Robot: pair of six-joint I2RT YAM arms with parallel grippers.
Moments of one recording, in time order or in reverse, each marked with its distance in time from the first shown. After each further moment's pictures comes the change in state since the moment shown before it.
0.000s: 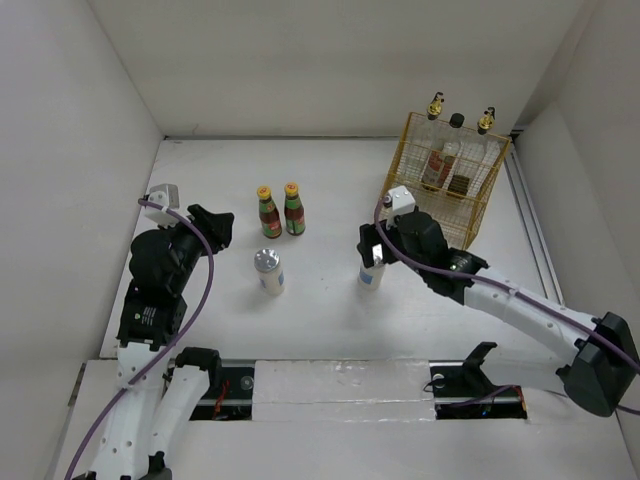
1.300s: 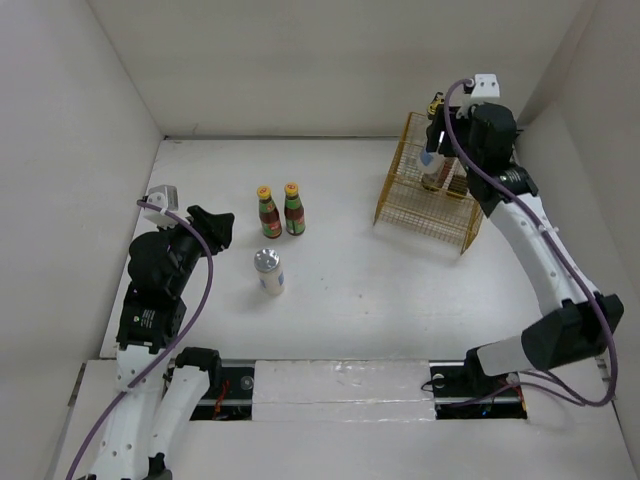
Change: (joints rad) left arm 0.000 -0.014 0.000 0.001 0.009 -0.002; right arm -0.493 0.237 0.624 -0.092 -0.076 -0.124
